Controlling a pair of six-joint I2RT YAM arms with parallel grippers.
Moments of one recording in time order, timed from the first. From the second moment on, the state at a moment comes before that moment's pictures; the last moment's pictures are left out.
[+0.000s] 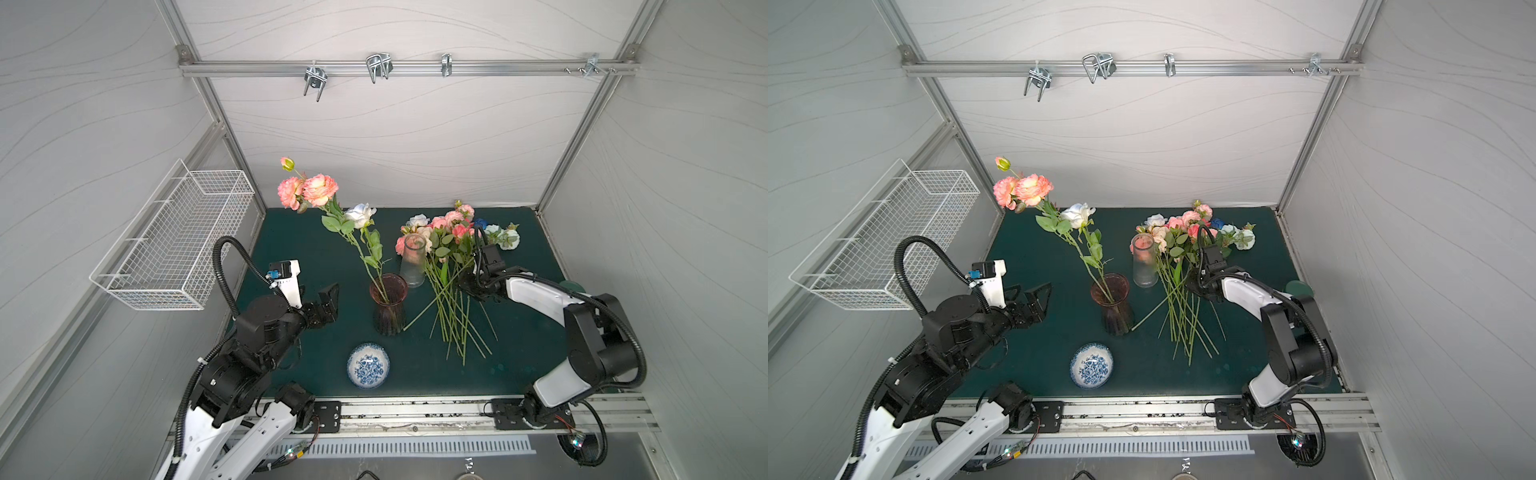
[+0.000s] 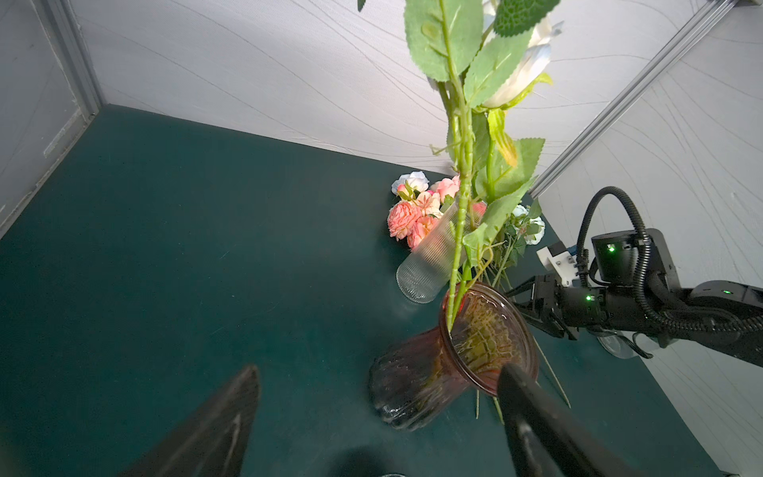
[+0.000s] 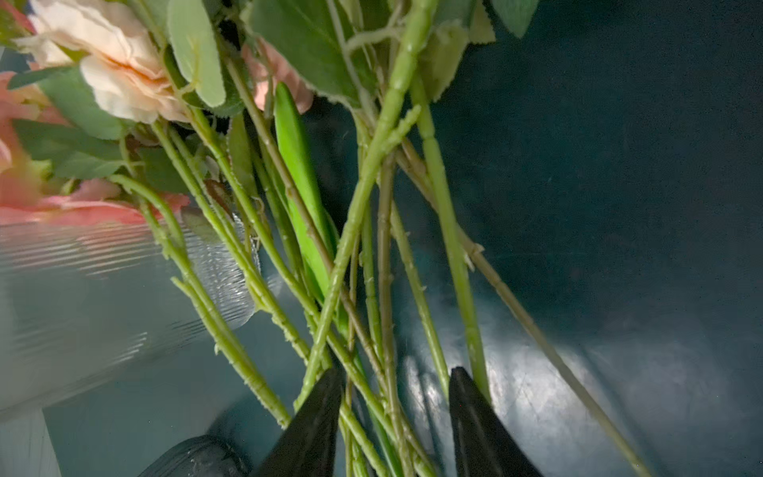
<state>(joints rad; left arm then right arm) -0.49 0.51 0.95 -0.81 -0.19 -0.45 0.39 1.59 0.91 -0.33 -0.14 0.78</state>
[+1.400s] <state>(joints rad) -0.49 0.51 0.93 -0.81 -0.19 -0.45 0.40 1.55 0.94 -0.25 -0.12 0.85</state>
